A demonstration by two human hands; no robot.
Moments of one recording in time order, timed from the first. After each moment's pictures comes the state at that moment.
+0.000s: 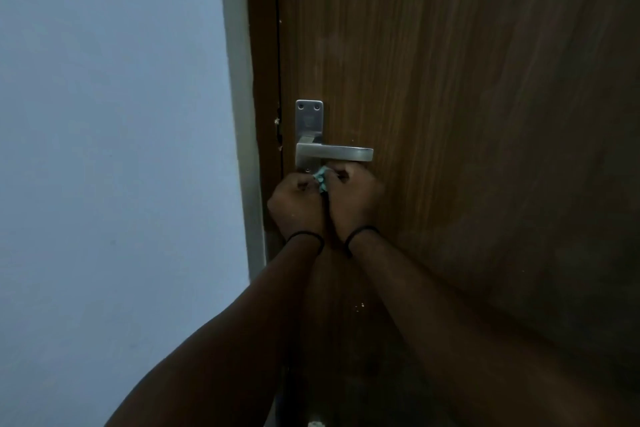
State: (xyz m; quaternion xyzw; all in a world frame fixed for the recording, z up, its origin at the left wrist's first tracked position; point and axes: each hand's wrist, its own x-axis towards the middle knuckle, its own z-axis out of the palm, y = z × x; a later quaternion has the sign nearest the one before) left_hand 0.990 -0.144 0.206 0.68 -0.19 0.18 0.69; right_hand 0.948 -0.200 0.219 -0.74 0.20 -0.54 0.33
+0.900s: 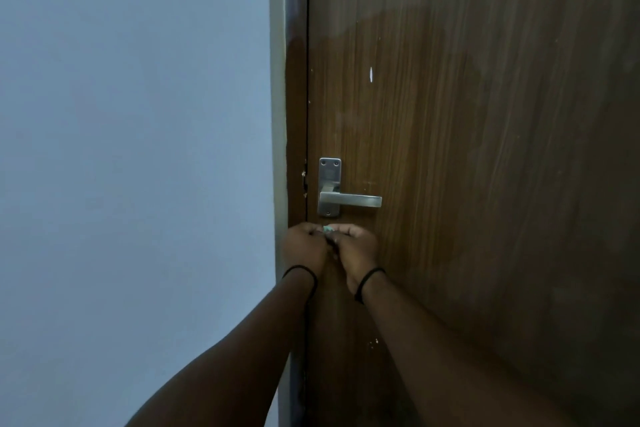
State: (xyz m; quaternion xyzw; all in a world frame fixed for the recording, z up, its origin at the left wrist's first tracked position) left_hand 0.983 -0.092 0.224 0.74 -0.22 0.04 0.63; right_hand 0.929 -0.161 0.221 -0.60 0.21 -0.35 0.69
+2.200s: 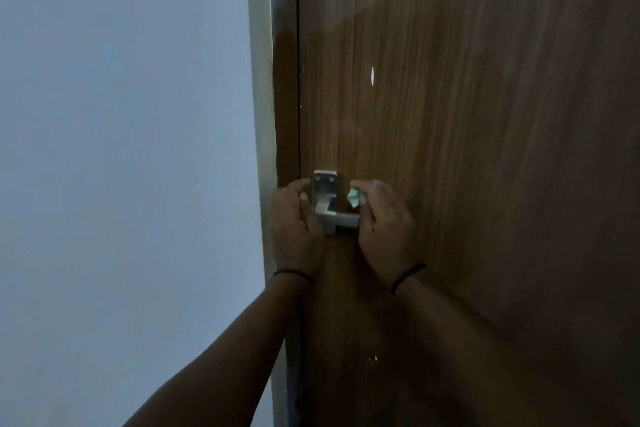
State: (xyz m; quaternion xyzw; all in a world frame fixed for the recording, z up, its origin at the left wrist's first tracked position) left_hand 1.004 -0.109 0.264 0.65 -0.30 0.37 0.59; right_hand 0.905 -0.214 0.280 -0.81 0.03 -0.58 0.10
